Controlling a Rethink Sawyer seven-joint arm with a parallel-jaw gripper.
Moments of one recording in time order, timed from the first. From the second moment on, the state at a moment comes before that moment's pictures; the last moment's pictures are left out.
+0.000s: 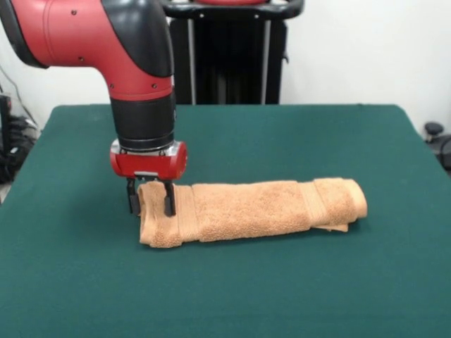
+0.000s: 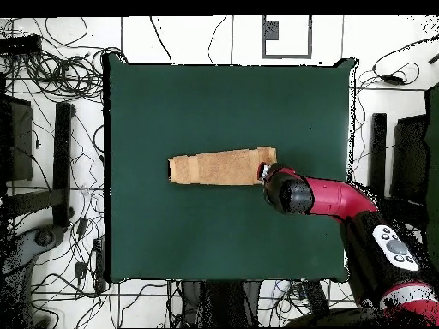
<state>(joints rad) -0.66 -0.45 0.31 1.62 -0.51 0.30 1.86</state>
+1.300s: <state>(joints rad) -0.63 -0.48 0.31 1.62 -0.52 0.30 1.86</state>
